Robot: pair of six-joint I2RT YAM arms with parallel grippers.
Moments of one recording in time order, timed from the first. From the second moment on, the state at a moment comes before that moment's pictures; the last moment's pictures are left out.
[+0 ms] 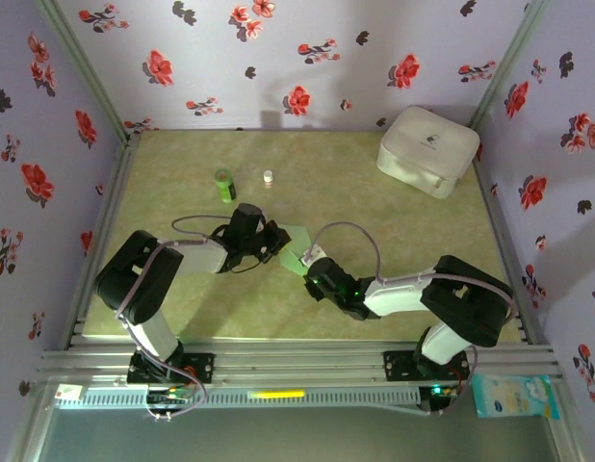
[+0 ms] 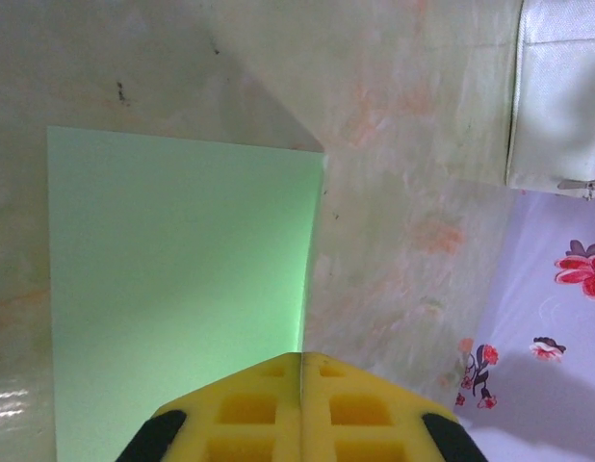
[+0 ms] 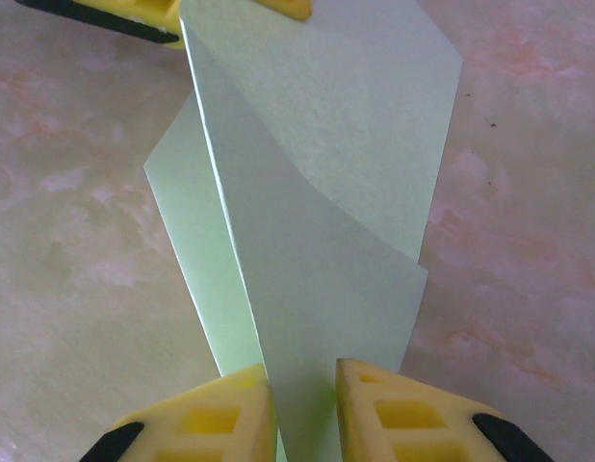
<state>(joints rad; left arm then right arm) -0.62 1.71 0.74 0.30 0.33 -1.24 1.03 1.56 0.51 0.28 0.34 0.21</state>
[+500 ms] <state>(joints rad) -0.62 1.71 0.74 0.30 0.33 -1.24 1.03 1.56 0.50 0.27 0.34 0.23</state>
